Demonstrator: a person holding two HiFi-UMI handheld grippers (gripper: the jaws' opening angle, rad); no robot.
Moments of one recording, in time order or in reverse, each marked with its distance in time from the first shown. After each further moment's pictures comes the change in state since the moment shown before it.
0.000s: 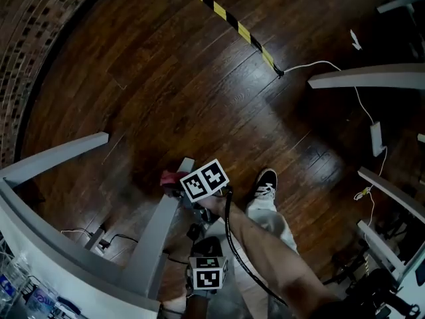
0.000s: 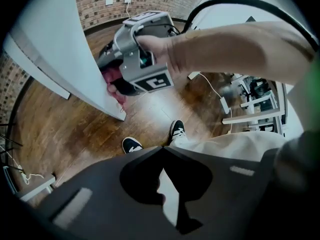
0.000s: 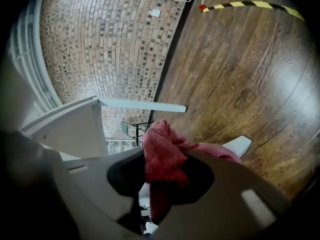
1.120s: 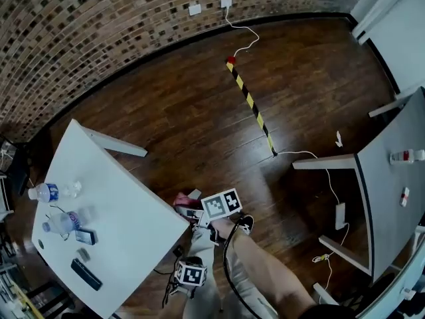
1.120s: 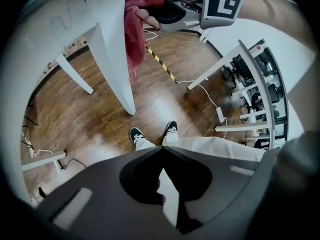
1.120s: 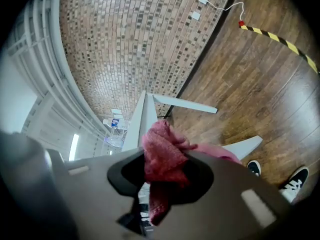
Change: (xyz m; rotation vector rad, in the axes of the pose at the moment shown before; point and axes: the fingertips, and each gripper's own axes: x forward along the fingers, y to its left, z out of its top) left arm -0.167 -0.060 -0.057 -0.125 -0.053 0.041; right arm -0.131 0.291 -0.017 -0.122 0.087 0.072
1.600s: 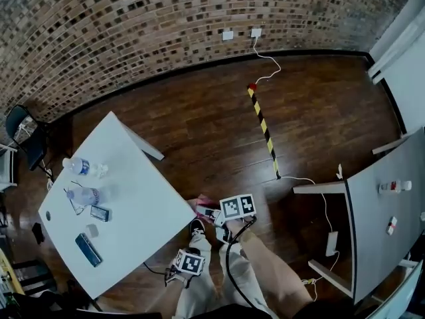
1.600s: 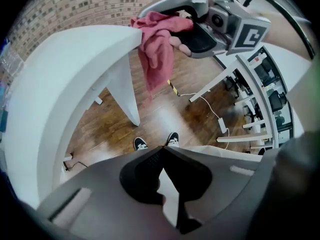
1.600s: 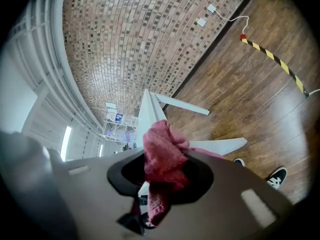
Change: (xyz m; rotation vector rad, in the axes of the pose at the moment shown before) left arm -0.070 -0.006 0.030 -0.035 -0.115 0.045; right arm -0.048 0.045 -0.010 -0.055 0.036 -0.120
